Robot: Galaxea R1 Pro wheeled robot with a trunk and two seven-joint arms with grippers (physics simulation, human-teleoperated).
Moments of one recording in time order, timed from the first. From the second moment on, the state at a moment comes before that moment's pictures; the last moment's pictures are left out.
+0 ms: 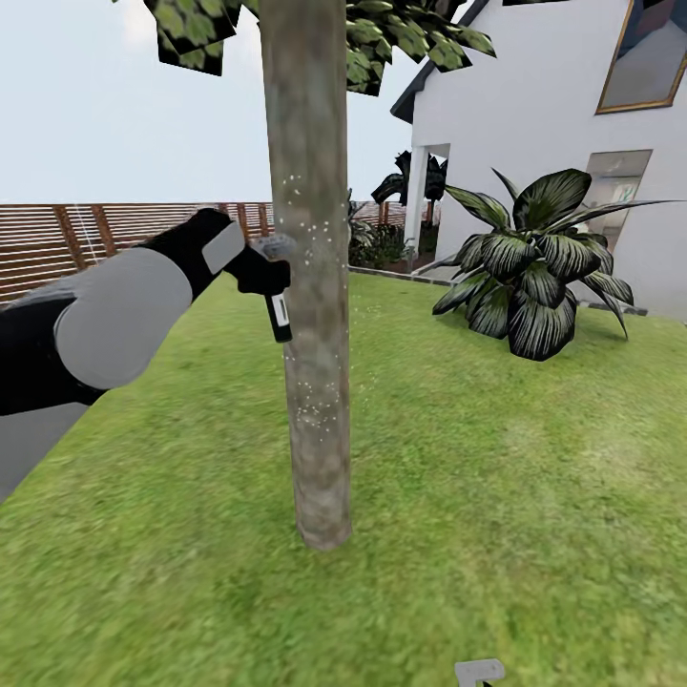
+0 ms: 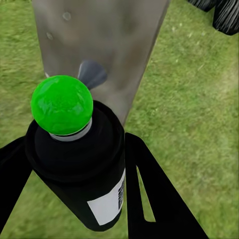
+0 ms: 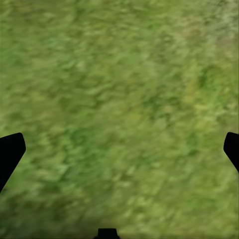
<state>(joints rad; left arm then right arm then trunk) -1.85 -0.10 0.19 -0.03 -0.03 0.81 -0.05 -0.41 0.06 0.10 -0.04 0.03 -0.26 -0.19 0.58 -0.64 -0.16</state>
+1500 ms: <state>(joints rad) -1.31 -0.12 0.18 -0.03 -0.04 0.39 -0.05 -0.41 0.07 0.10 0.04 0.03 -0.25 -0.19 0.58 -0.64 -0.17</state>
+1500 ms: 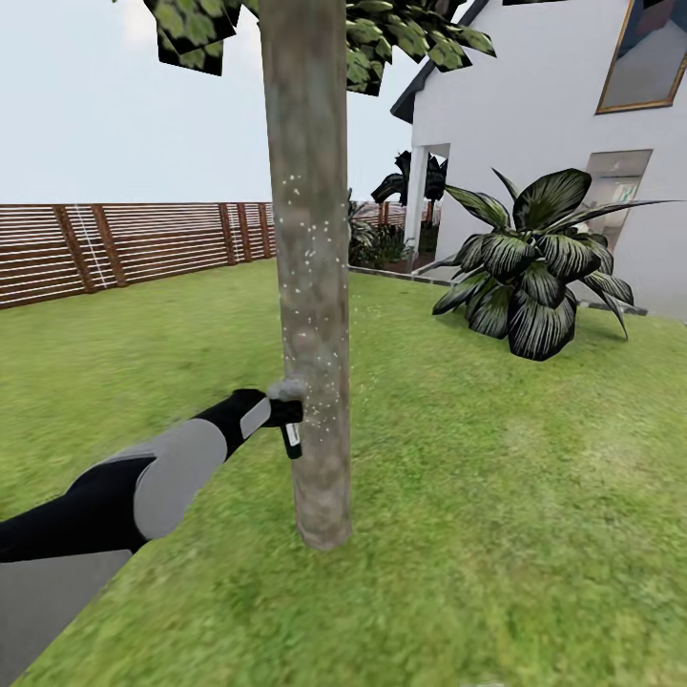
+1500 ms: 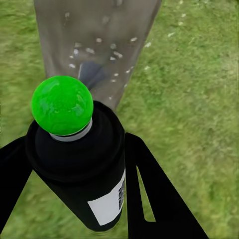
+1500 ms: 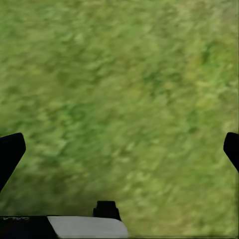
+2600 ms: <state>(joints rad) -0.99 -0.03 0.18 -0.03 -0.04 0.03 -0.05 -0.37 0.06 0.10 0.05 0.03 -0.25 -0.19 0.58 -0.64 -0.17</state>
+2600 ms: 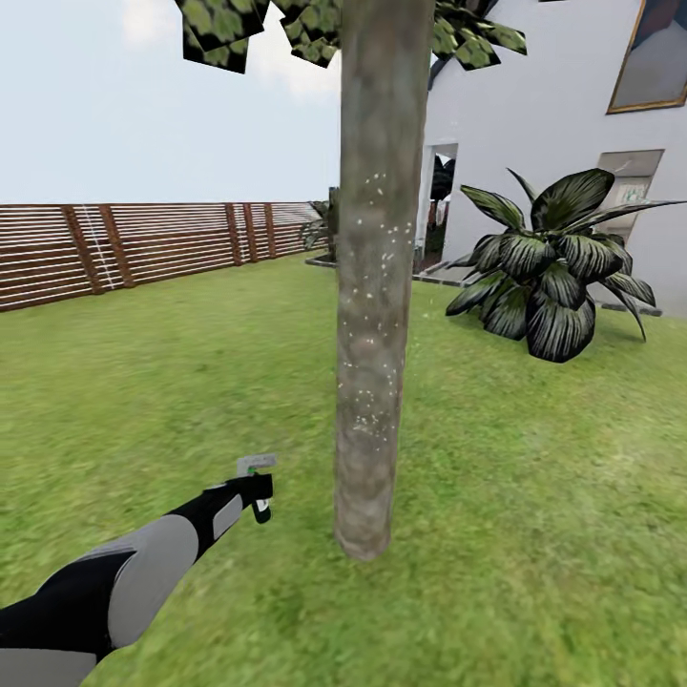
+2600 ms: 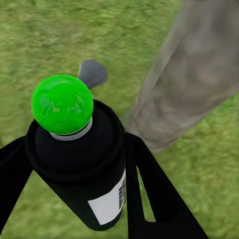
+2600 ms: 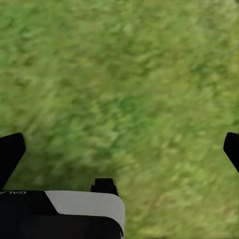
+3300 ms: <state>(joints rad) -0.99 -0.03 0.18 -0.03 -0.05 0.04 -0.05 -0.36 0.06 0.10 0.05 0.03 -0.25 -0.19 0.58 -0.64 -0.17</state>
